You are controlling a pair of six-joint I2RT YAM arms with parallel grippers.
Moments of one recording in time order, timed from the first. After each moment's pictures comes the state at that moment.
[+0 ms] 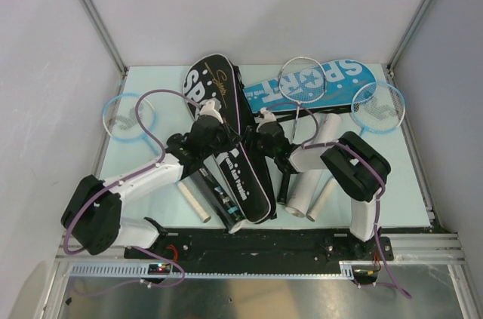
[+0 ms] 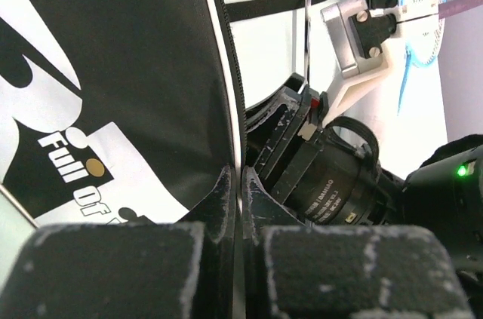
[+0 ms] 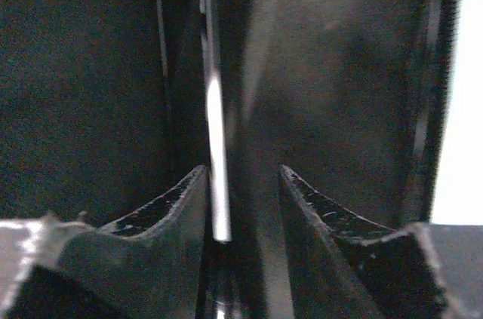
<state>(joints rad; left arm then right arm) -0.65 1.33 0.78 0.06 -0.09 -0.76 0.76 1.92 0.93 0.54 -0.04 0.75</state>
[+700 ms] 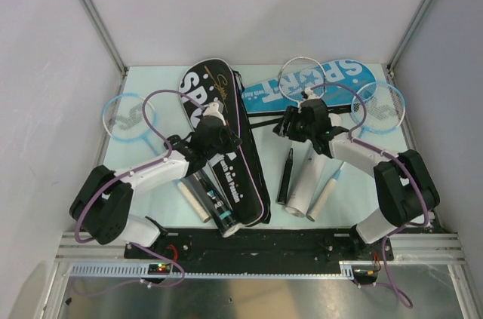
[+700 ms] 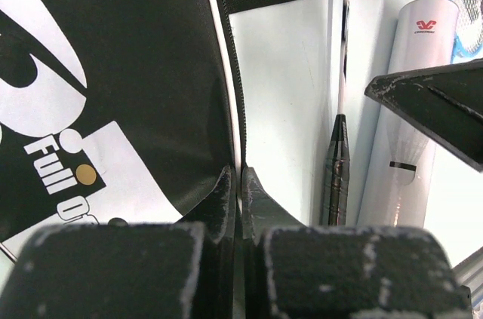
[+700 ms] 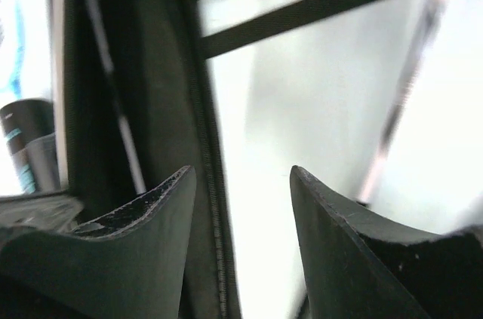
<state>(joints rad) -0.63 1.42 0.78 0.08 -0.08 -0.72 0.47 1.56 0.92 0.07 -0.12 0.65</state>
